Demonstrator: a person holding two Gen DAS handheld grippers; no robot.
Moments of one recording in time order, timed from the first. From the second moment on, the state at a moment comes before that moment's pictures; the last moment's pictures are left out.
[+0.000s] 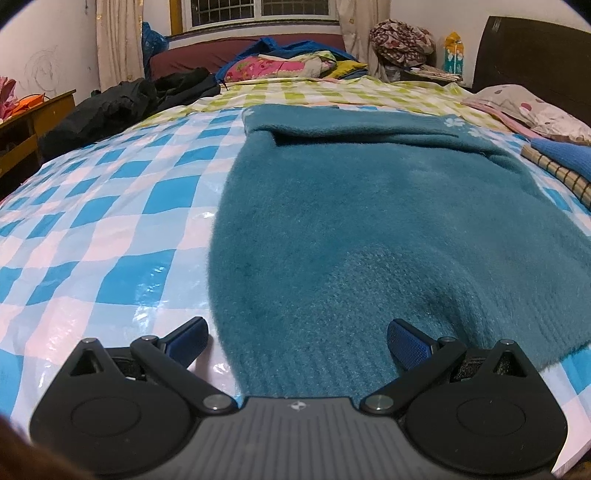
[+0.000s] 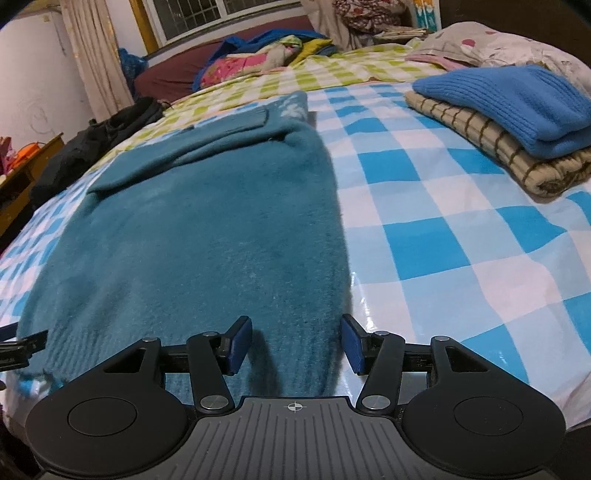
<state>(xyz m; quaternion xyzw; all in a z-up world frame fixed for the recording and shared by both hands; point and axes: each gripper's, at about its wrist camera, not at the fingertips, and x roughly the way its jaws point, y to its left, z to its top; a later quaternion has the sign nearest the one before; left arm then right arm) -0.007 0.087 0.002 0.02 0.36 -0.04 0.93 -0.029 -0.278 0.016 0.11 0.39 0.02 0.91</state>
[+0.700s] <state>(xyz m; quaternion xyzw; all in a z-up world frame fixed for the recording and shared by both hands) -0.005 0.096 0.003 -0.01 0.36 -0.04 0.93 -0.022 -0.277 0.012 0.18 0.38 0.06 0.91</state>
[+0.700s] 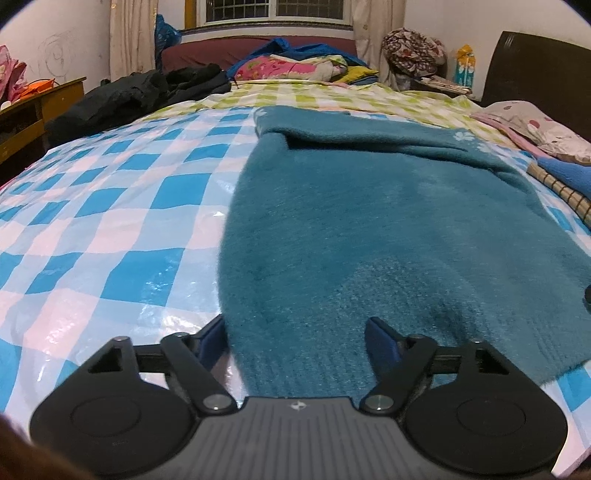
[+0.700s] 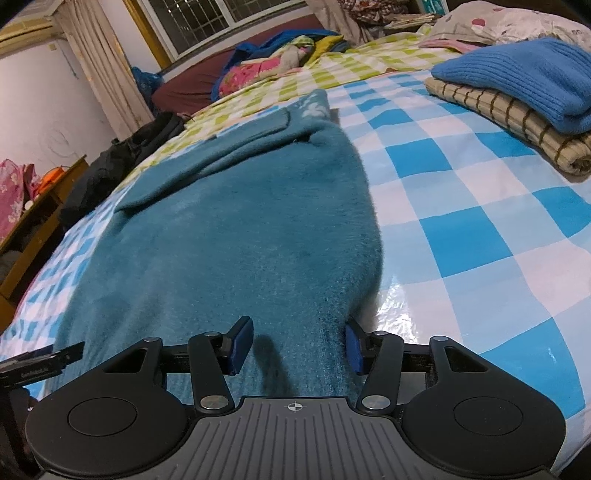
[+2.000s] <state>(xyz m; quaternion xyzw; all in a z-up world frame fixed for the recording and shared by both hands) 0.003 0.100 0.006 -0.05 0.35 -0.04 0.93 -0.008 -0.275 0.003 0.25 0.37 0.10 0.89</state>
